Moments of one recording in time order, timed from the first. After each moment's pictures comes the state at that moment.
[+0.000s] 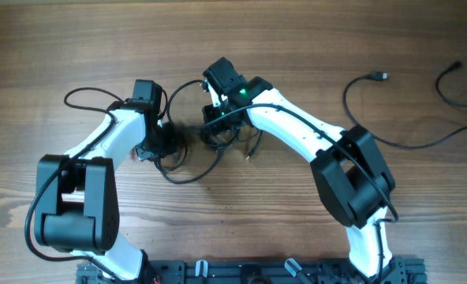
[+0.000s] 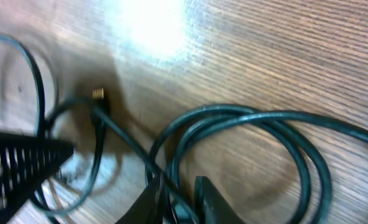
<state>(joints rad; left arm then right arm) -0.10 1.80 1.01 -0.74 0.09 -0.46 0.68 2.13 1.61 -0.66 -0.22 0.39</state>
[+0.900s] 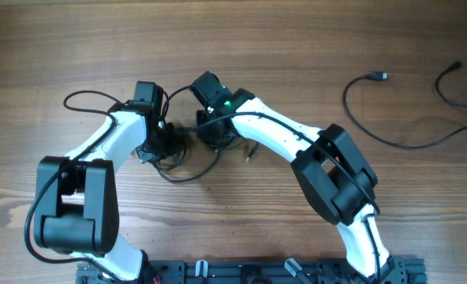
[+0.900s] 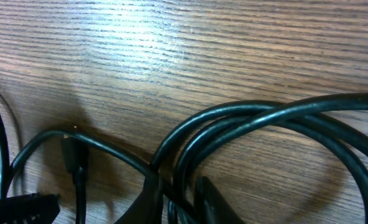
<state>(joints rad) -0.11 1.79 0.99 -0.73 0.08 -0.50 0.75 2.20 1.61 -0.62 -0.10 0.65</state>
